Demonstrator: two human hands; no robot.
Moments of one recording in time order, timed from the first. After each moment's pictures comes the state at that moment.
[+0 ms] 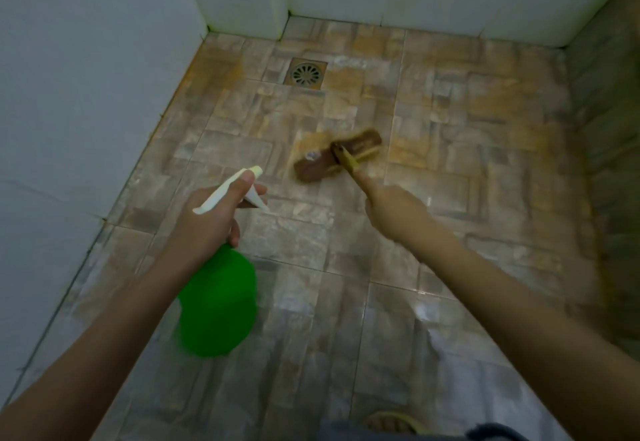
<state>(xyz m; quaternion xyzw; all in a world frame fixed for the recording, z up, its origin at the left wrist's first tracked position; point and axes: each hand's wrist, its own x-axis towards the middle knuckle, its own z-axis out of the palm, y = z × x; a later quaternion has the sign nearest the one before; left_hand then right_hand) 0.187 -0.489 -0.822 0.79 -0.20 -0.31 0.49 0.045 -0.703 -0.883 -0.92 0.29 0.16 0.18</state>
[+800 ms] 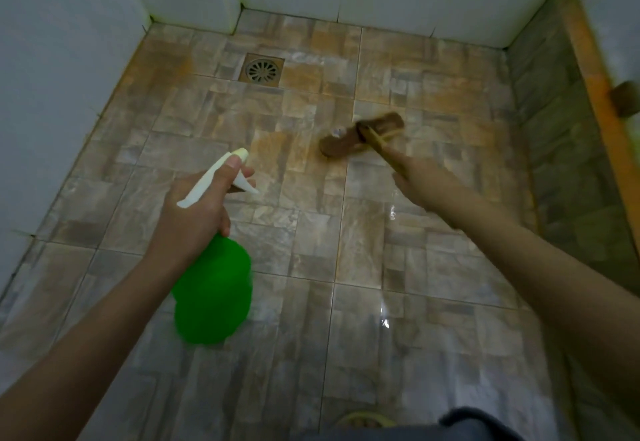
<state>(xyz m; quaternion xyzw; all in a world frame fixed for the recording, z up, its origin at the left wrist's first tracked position) 0.170 -0.529 -0.823 0.77 -0.22 -0.29 0.52 -0.009 -0.795 -0.867 -0.90 0.36 0.14 0.18</state>
